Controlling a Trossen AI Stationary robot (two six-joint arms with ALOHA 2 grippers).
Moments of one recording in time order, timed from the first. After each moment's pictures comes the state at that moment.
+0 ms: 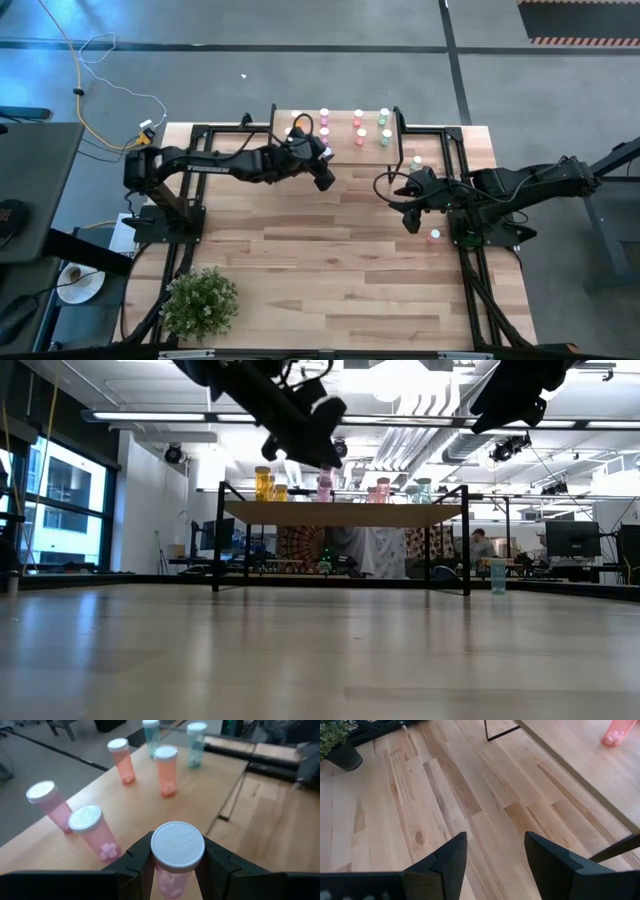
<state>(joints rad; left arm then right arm) 0.32 1.64 1.16 -0.01 -0.41 -0.09 0.19 0.90 0.88 -0.71 0.36 0.52</state>
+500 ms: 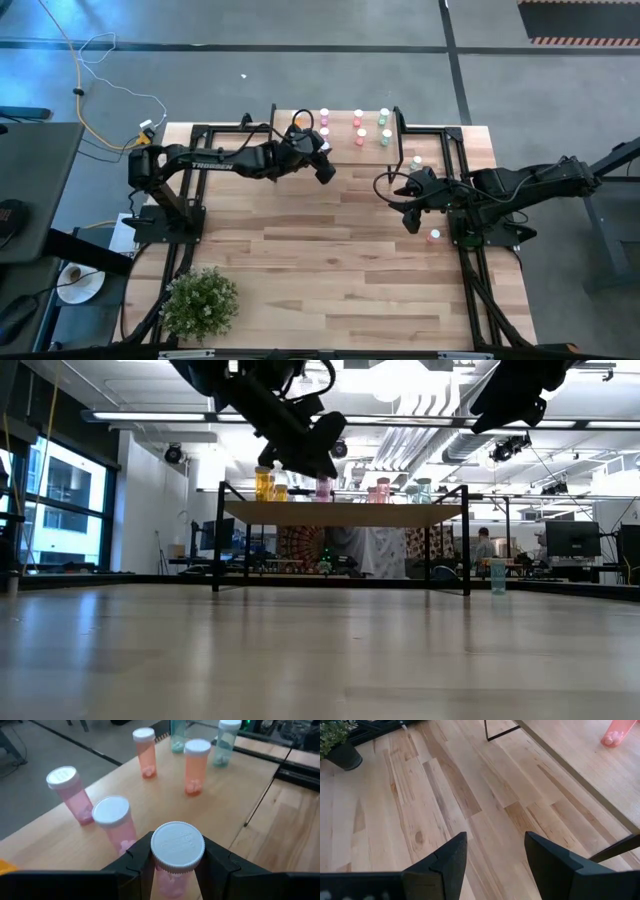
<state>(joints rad) 0.36 1.66 1.16 0.00 -0.42 -0.15 0.19 0.90 0.88 -0.72 0.36 0.52</state>
